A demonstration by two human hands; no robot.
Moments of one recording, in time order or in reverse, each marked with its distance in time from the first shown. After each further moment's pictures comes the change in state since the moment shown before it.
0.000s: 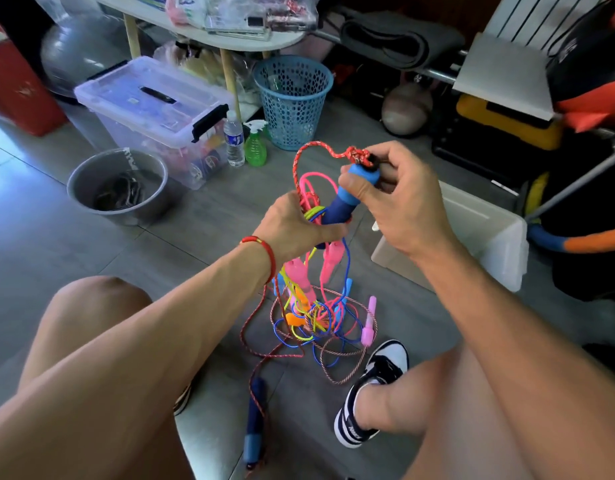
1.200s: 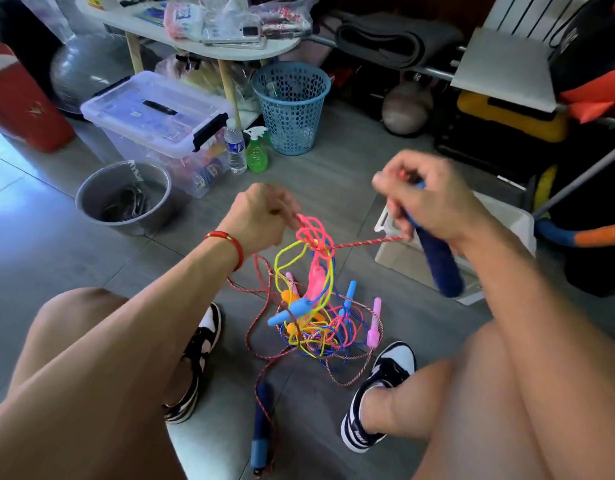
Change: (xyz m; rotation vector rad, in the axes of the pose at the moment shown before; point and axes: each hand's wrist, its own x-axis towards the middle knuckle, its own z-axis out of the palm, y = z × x) left_hand 0.014 -0.014 -0.033 0.135 0.004 0.143; right_hand 0.005 0.010 -0.052 0.012 -0.157 0.194
